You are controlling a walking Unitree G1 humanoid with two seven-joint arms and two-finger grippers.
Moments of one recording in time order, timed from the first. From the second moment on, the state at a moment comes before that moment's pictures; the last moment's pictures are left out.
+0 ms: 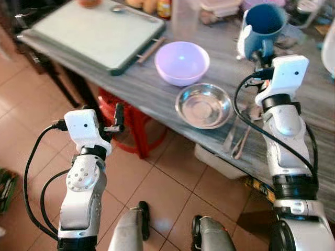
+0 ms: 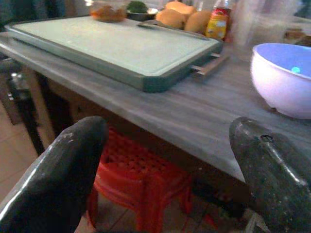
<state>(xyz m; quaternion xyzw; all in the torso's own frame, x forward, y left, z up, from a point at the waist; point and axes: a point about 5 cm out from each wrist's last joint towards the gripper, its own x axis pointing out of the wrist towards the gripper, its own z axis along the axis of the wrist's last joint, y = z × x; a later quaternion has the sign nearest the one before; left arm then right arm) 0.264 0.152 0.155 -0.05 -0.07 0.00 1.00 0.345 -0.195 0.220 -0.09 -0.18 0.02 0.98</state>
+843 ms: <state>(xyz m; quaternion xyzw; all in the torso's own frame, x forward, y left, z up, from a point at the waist) 0.259 0.155 0.155 -0.04 -0.06 0.00 1.00 0.354 -0.183 0.190 -0.04 -0.12 0.08 0.99</state>
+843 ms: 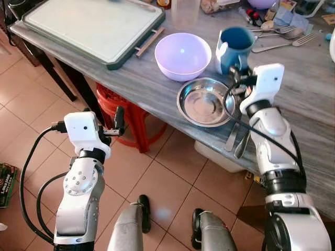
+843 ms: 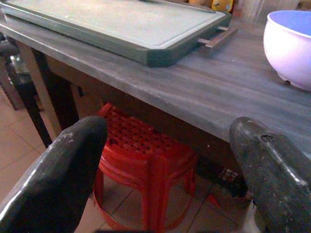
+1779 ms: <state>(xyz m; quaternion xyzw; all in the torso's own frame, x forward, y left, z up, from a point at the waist) 0.263 0.153 0.162 -0.04 -0.07 -0.01 1.00 0.341 -0.186 0.195 -0.07 -0.14 0.08 0.99</state>
